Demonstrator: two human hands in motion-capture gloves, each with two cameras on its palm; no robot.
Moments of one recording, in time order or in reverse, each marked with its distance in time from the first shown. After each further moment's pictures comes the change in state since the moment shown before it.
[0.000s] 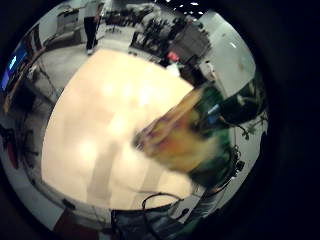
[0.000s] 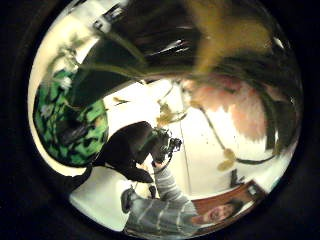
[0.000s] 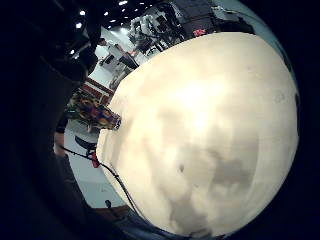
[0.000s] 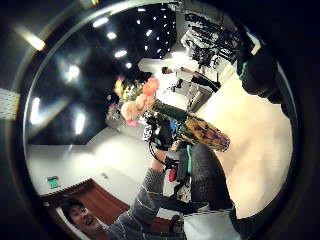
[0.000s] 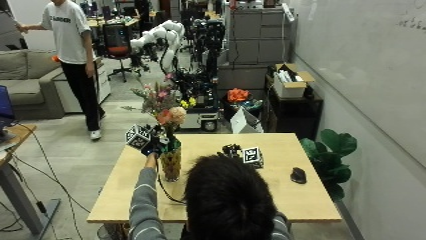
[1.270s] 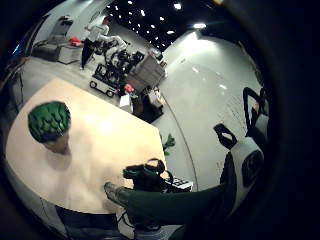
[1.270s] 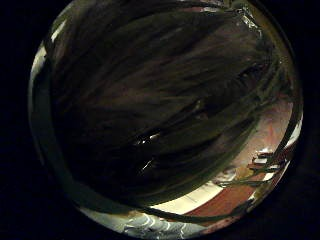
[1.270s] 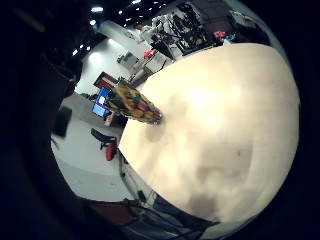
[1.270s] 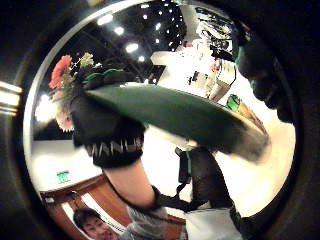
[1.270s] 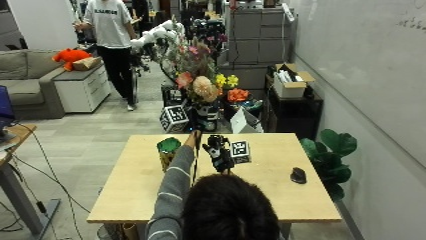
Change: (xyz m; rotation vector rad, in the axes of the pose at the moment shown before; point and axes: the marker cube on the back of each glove) left arm 0.269 0.032 -0.011 0.320 0.447 0.039; right arm -0.084 0.017 0.013 0.008 0.101 0.180
